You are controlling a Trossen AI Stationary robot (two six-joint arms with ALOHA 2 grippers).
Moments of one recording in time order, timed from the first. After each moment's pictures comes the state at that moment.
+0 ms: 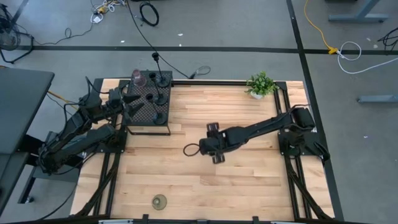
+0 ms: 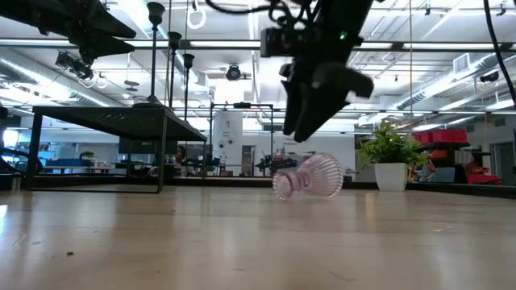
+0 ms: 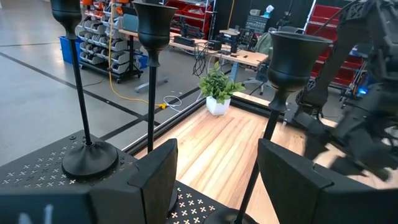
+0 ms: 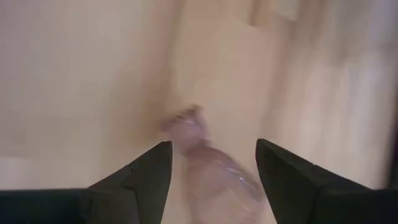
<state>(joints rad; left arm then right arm) 0.66 0.23 0.51 -0.37 0.19 -0.13 0.19 1.89 1.42 -0.76 0.36 -0.15</state>
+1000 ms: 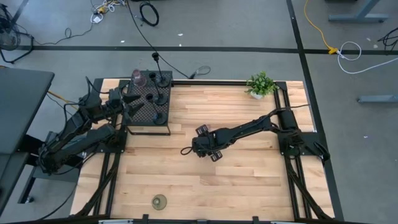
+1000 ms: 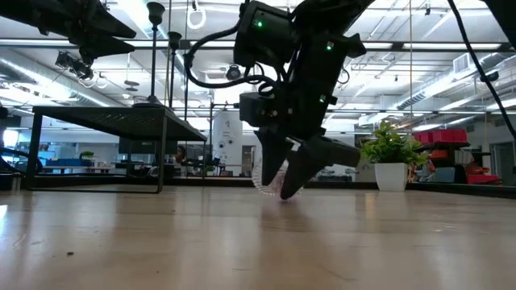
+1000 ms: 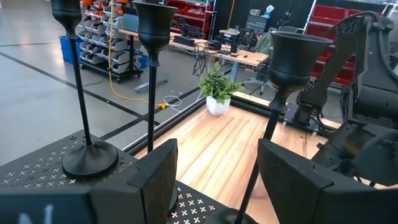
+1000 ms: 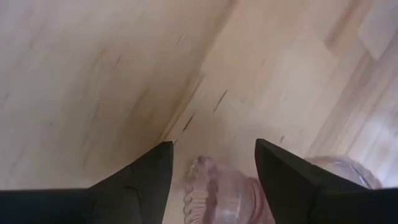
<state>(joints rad) 0.66 0.23 0.51 -0.37 0.19 -0.13 0.12 2.08 1.42 -0.60 0.30 -0.51</state>
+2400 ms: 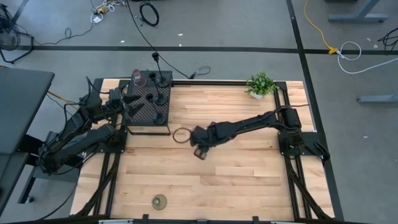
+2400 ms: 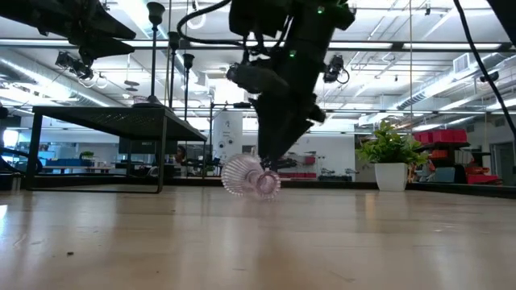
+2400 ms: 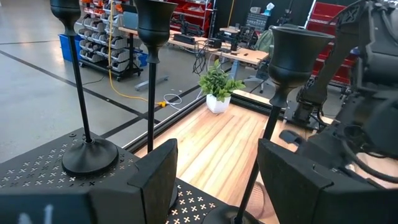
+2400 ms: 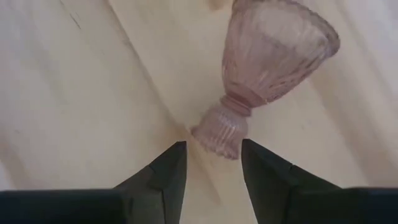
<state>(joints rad) 0.66 0.23 0.51 -0.38 0.19 -0.12 0.11 2.04 1.55 -0.75 0.19 0.58</state>
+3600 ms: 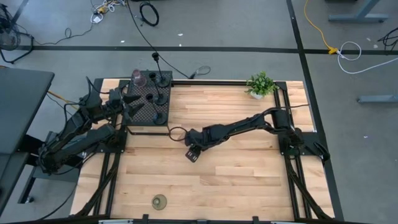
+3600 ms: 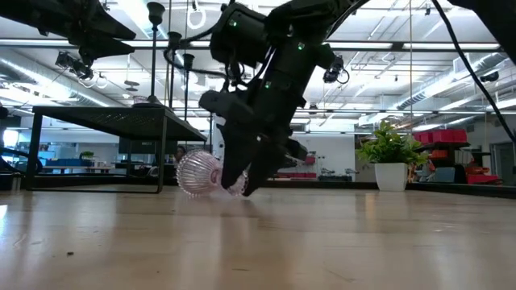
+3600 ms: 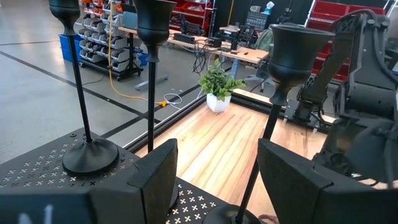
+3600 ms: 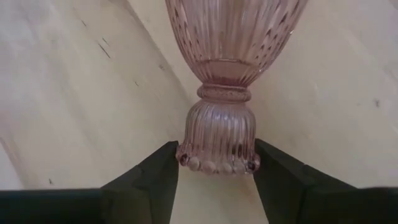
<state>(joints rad) 0.66 0.23 0.51 -0.38 0.19 -0.12 0.08 2.16 1.54 -0.50 0.05 0.67</state>
